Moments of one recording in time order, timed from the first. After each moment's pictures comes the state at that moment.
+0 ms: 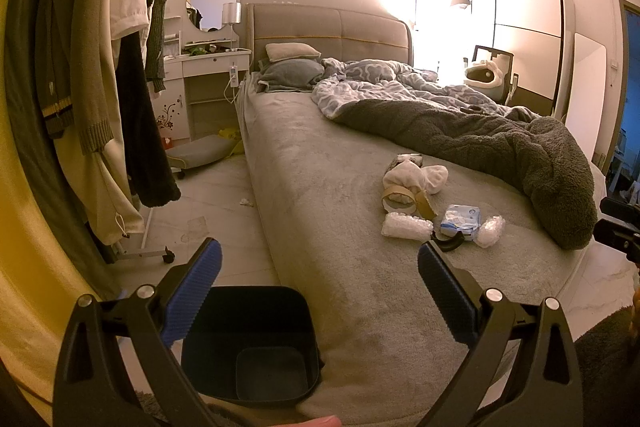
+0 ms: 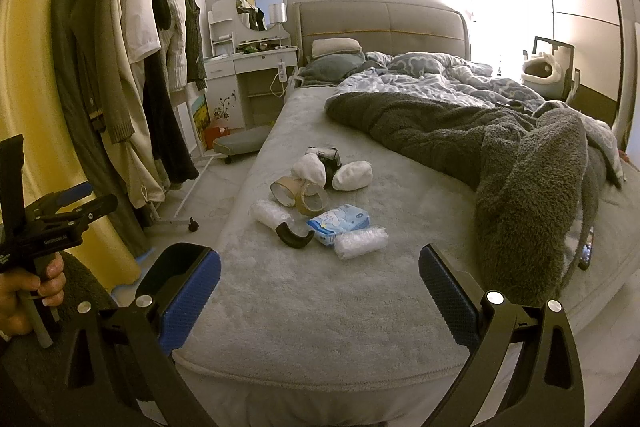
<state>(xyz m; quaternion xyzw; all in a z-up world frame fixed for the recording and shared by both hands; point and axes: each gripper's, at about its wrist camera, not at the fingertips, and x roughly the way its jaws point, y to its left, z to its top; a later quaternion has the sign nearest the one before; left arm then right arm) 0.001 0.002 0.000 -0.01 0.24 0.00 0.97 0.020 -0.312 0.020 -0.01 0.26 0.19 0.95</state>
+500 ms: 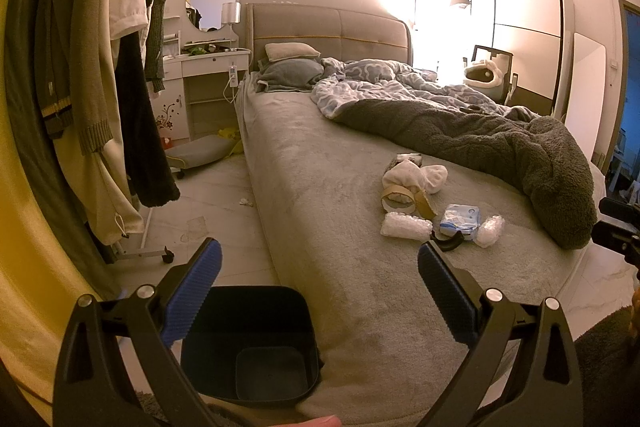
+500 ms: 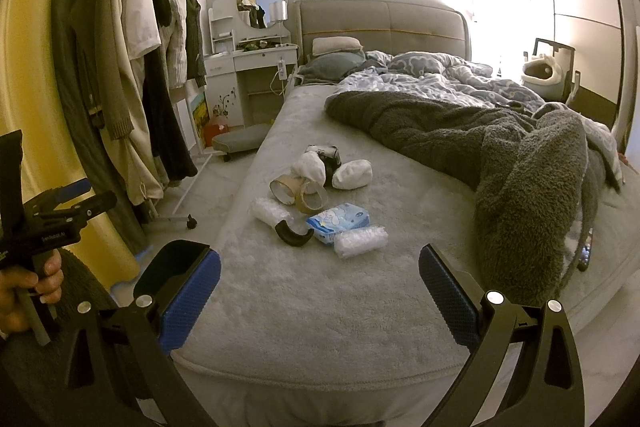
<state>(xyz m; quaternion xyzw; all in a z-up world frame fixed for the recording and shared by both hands) 0.001 0.002 0.000 -0.01 0.24 0.00 0.97 0.021 -0.311 0.019 -0.01 0.26 0.19 0.95</state>
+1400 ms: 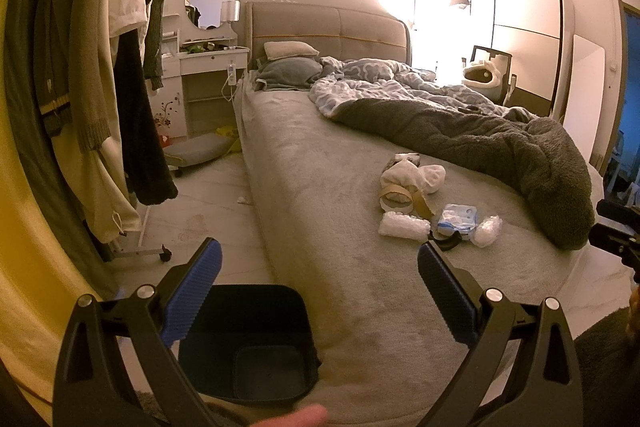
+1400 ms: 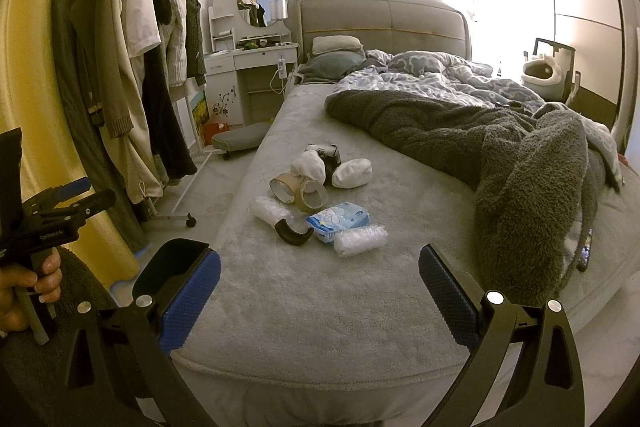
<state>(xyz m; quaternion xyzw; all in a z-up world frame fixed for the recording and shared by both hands) 0.000 0.001 -0.003 -0.02 0.24 -0.01 0.97 0.023 -0.311 0.020 -0.01 0.27 0.19 0.94</state>
